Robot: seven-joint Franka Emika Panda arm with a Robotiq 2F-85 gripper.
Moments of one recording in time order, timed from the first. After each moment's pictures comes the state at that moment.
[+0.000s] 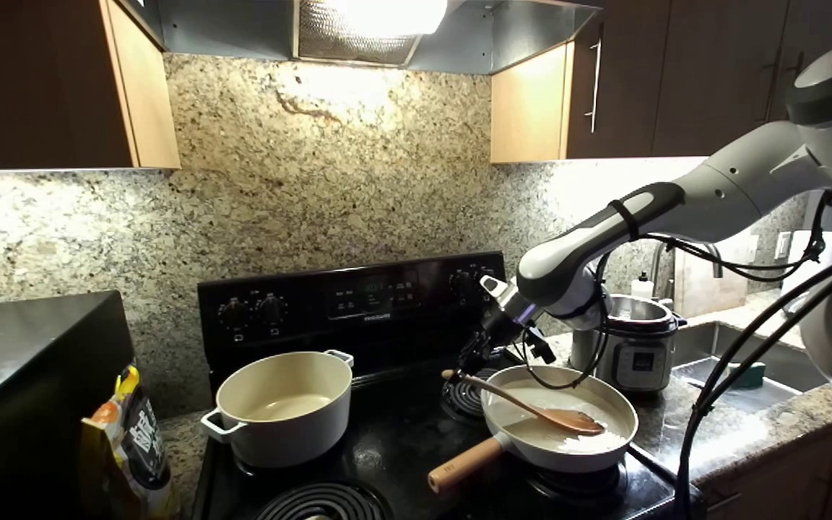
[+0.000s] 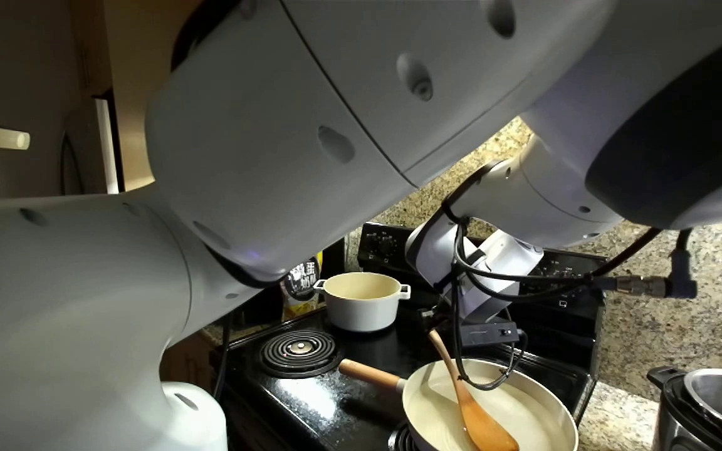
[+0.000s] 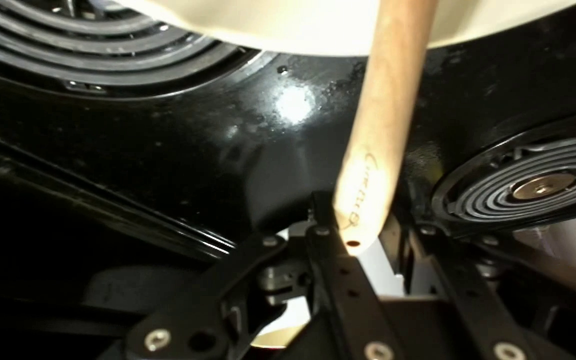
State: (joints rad) arm -1.19 0.98 1.05 -2.25 -0.36 2.88 -1.06
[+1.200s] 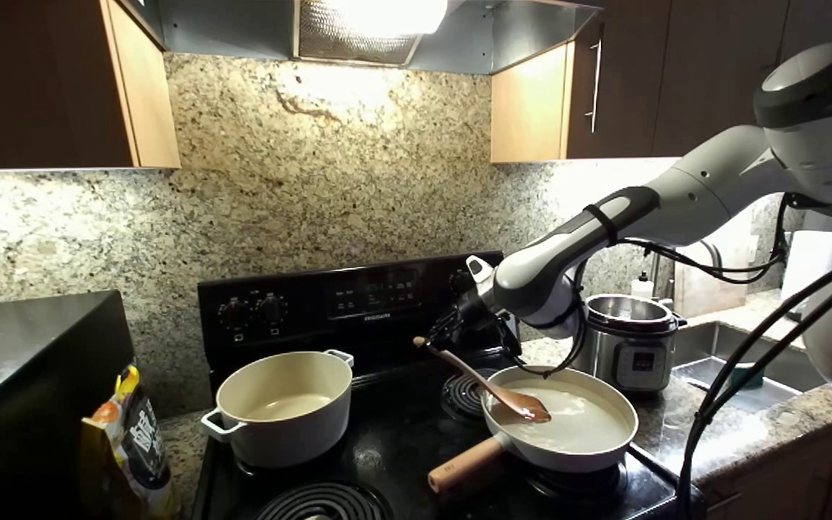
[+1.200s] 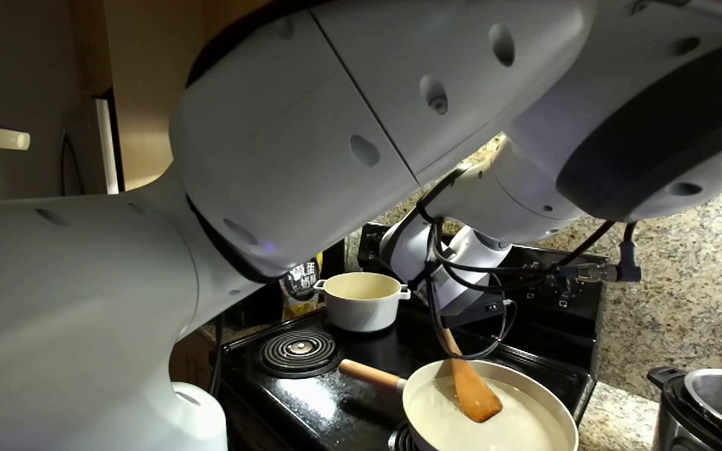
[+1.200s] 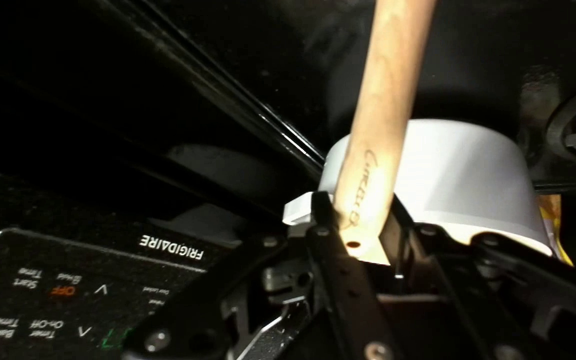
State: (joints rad) arm -1.07 0.99 1.04 -2.26 -0.37 3.26 -1.08
